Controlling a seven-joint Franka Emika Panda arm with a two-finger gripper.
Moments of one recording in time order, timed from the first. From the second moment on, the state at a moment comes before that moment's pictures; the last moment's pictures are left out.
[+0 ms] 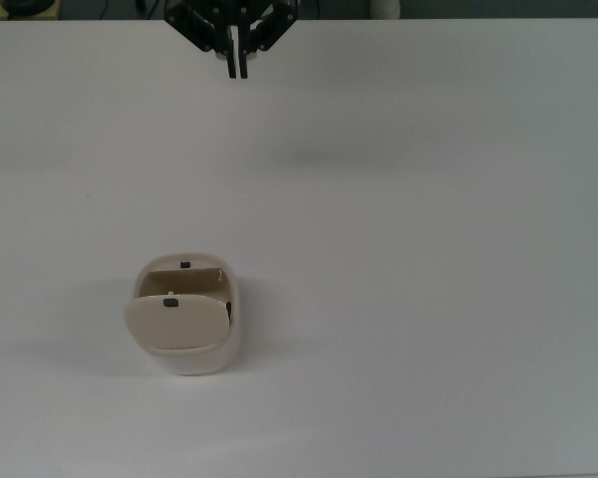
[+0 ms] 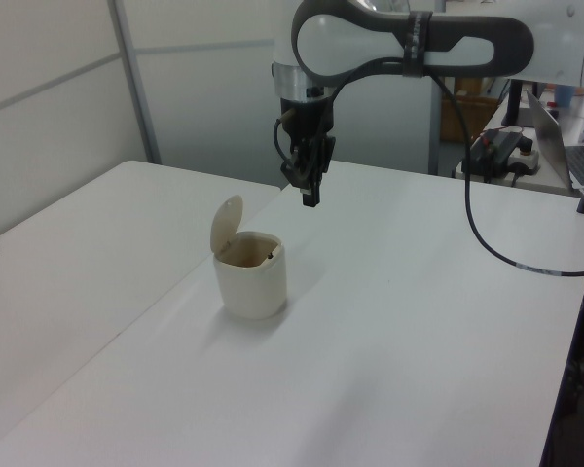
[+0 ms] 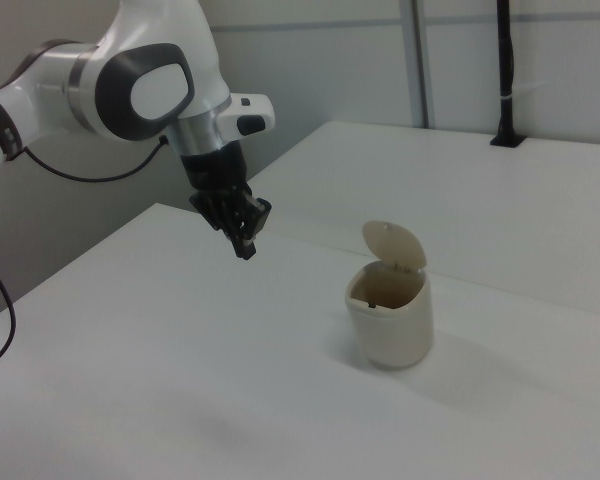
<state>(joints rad) 0.03 0.11 0.00 -1.43 0.00 1.58 0.01</state>
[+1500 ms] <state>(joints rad) 0.00 0.11 -0.01 -1.44 0.00 1.58 0.01</state>
